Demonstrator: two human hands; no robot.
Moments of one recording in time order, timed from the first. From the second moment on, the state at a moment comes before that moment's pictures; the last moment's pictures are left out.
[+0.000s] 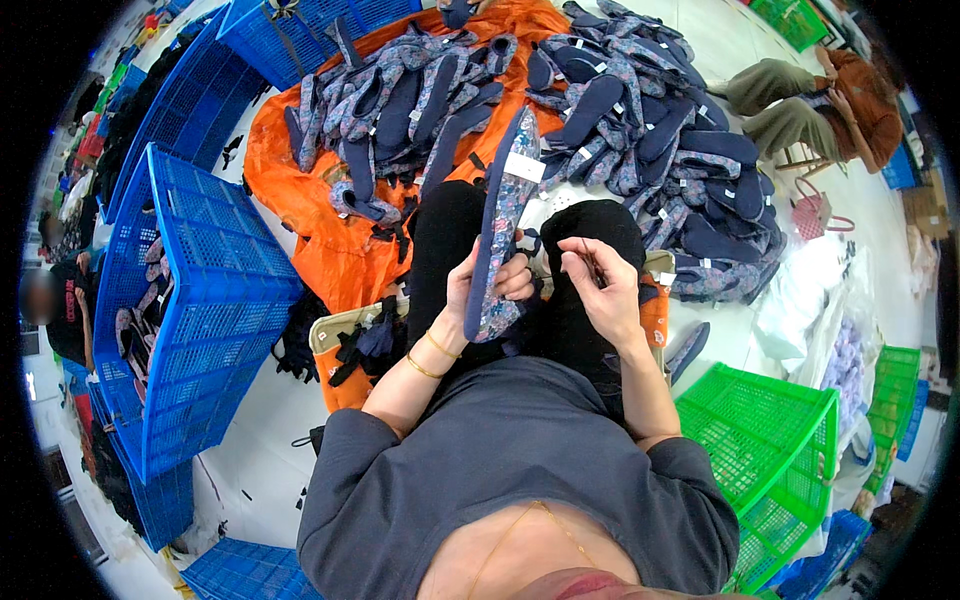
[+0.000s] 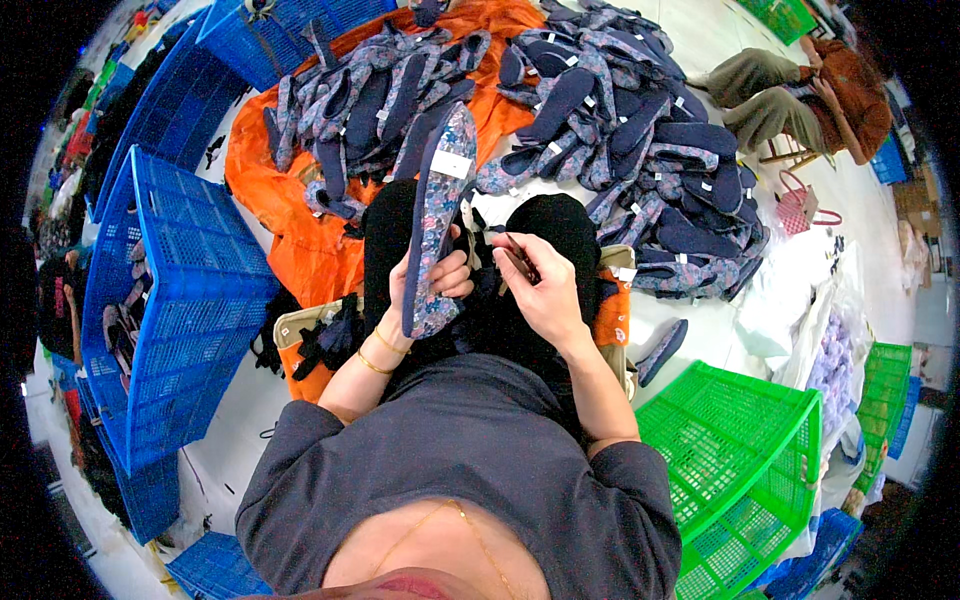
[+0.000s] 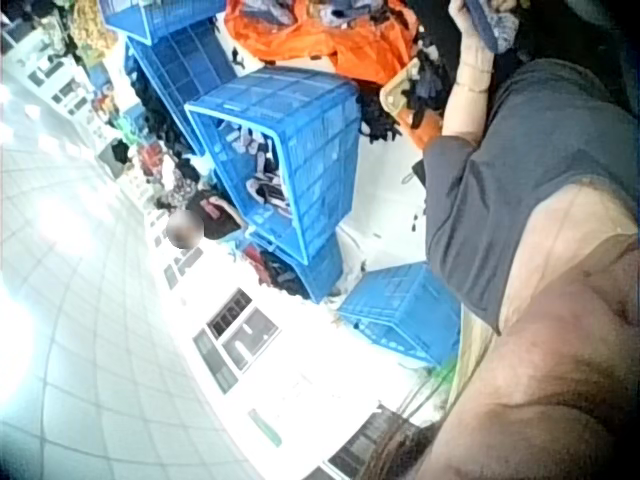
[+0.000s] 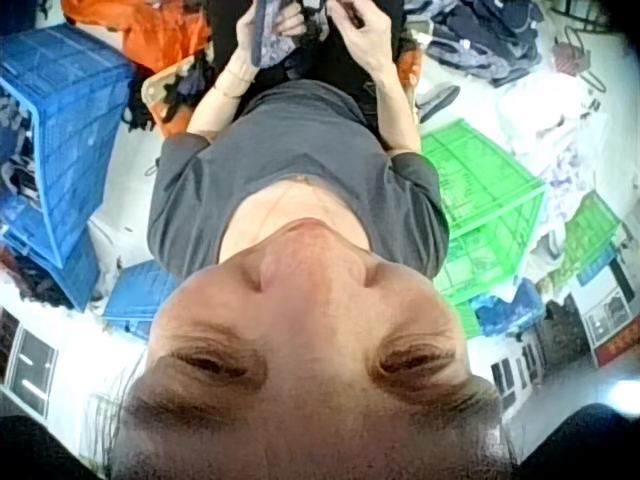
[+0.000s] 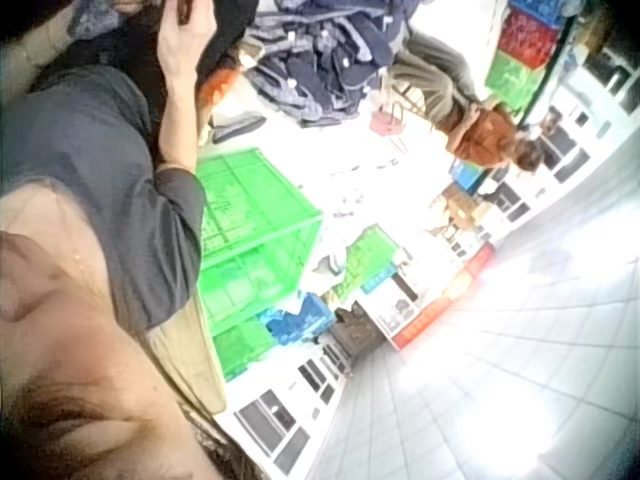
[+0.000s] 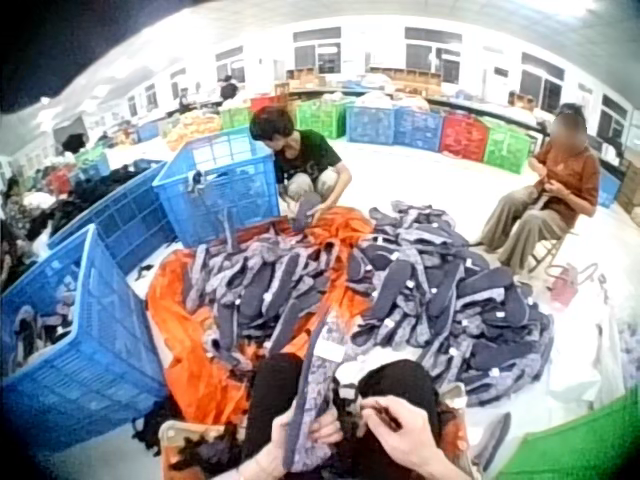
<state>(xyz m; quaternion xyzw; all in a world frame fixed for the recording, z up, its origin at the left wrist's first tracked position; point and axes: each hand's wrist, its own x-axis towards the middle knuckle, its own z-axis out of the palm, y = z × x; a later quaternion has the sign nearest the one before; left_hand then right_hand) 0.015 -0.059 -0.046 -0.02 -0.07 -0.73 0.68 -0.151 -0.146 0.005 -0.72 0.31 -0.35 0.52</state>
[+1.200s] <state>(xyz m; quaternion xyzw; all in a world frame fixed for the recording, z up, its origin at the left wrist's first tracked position) 0.013 -0.040 -0.057 -0.16 -0.04 -0.82 0.55 -0.139 -0.189 0.018 -0.59 0.31 -0.48 0.57</state>
